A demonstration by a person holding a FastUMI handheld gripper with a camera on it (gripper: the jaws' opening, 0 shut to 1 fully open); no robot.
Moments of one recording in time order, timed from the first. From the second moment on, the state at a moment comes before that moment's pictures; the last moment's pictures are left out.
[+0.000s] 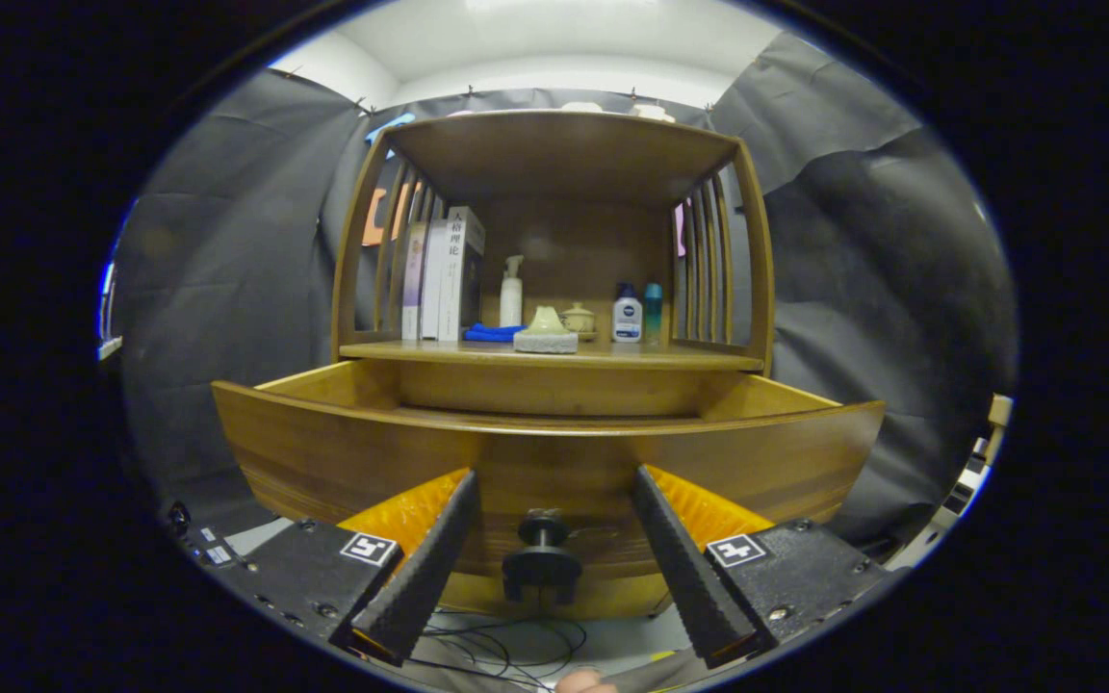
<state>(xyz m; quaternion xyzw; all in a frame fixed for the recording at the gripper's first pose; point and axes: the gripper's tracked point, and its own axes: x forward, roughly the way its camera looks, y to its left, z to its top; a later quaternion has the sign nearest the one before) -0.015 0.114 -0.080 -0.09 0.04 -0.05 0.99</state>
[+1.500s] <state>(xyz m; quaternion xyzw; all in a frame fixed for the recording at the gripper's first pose) 0.130 0.108 -0.069 -0.11 0.06 -0.05 0.99</state>
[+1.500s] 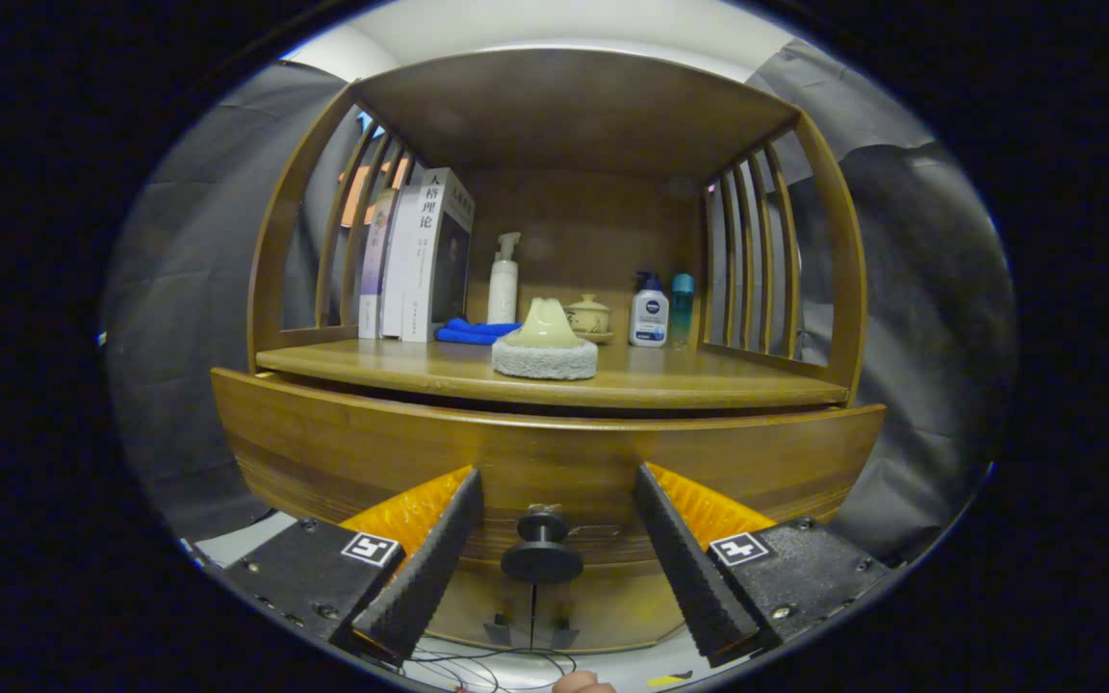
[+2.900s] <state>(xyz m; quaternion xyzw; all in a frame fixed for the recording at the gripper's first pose) 0.147 0.105 -0.052 -0.09 0.05 -0.06 0.99</state>
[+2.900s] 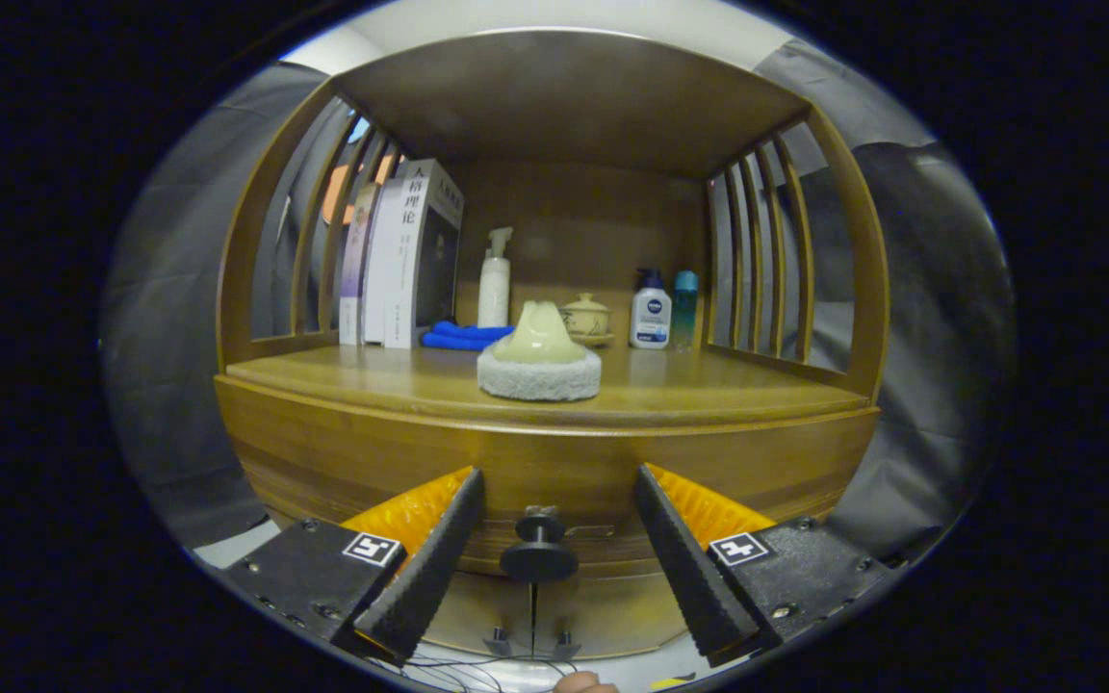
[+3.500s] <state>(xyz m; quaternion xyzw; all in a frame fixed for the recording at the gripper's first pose) 0.038 0.099 -0.013 -0.06 0.04 -0.04 1.00</state>
